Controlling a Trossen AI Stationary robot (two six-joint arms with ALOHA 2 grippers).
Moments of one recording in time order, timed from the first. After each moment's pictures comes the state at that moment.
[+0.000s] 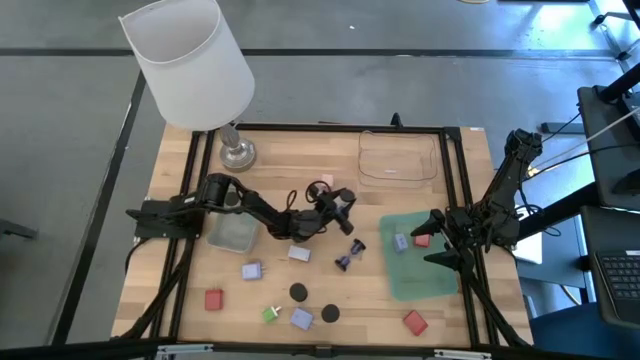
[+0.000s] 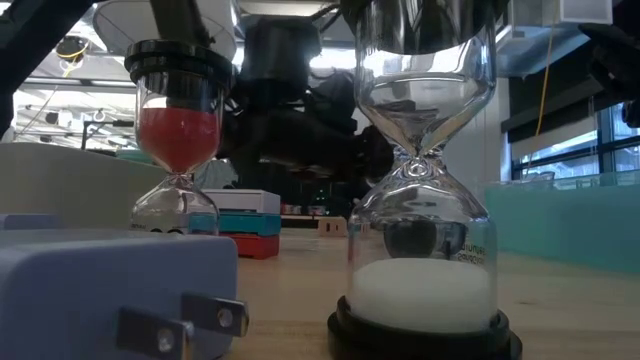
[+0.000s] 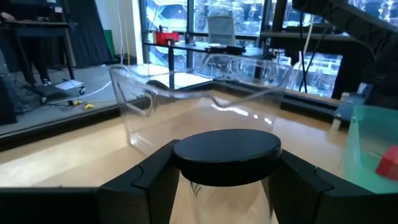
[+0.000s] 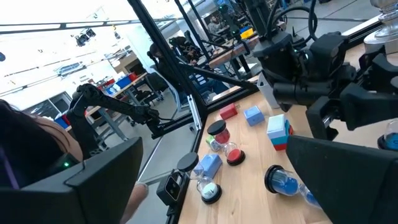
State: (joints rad) left arm -0.10 2.24 1.05 1.14 -0.85 -0.11; right arm 1.07 0.40 0.15 0.26 0.84 0.54
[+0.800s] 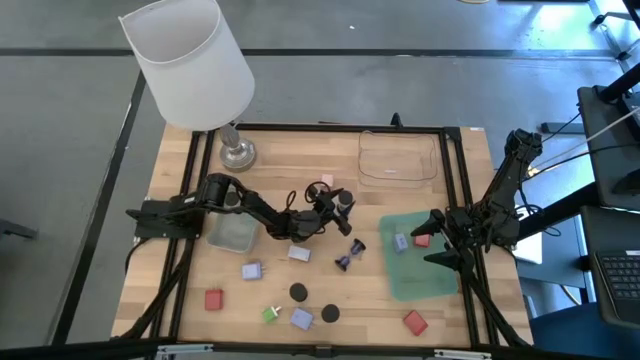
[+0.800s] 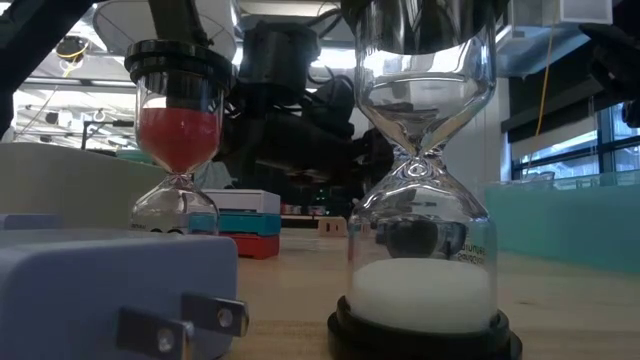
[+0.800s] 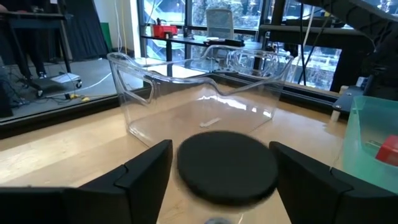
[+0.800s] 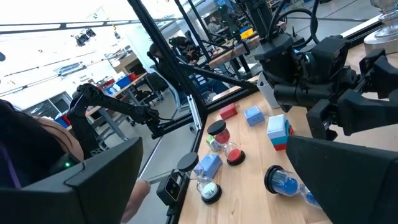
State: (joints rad) left arm -0.10 2.24 1.04 1.14 -0.85 -0.14; right arm 1.07 0.40 0.15 0.26 0.84 0.54
